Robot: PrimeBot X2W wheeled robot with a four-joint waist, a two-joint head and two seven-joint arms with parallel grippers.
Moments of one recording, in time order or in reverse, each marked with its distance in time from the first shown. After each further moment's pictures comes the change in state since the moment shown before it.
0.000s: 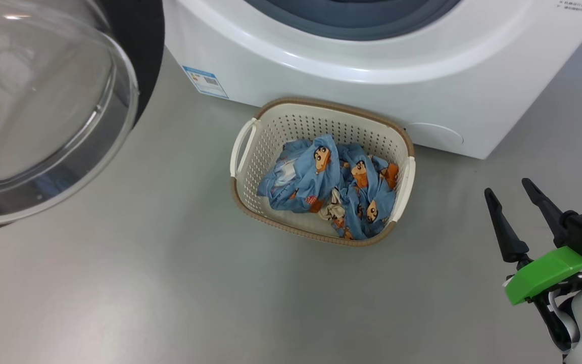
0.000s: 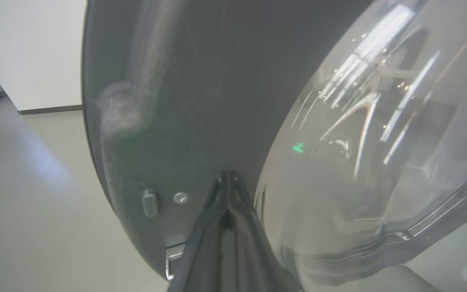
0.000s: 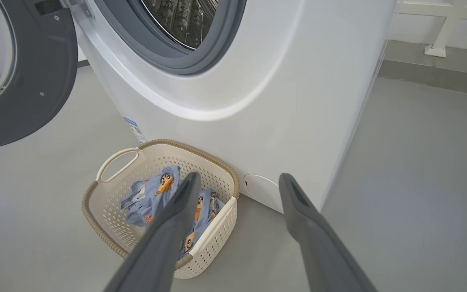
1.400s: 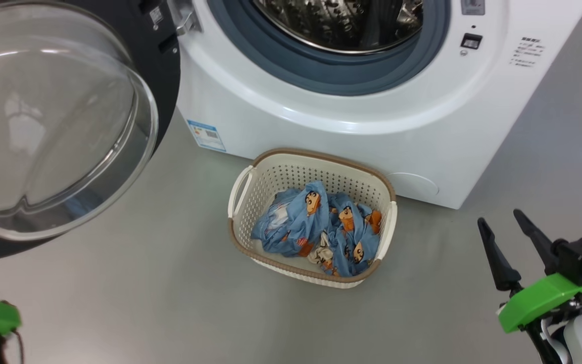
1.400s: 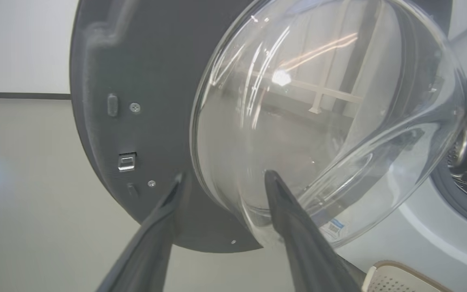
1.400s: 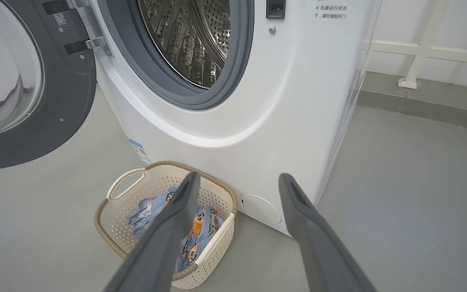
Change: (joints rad) left arm 0.348 -0.197 -0.058 -0.379 -0.071 -0.042 0.000; right arm 0.073 0.030 -0.006 0.005 0.013 0.000 0.000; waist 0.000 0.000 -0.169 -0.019
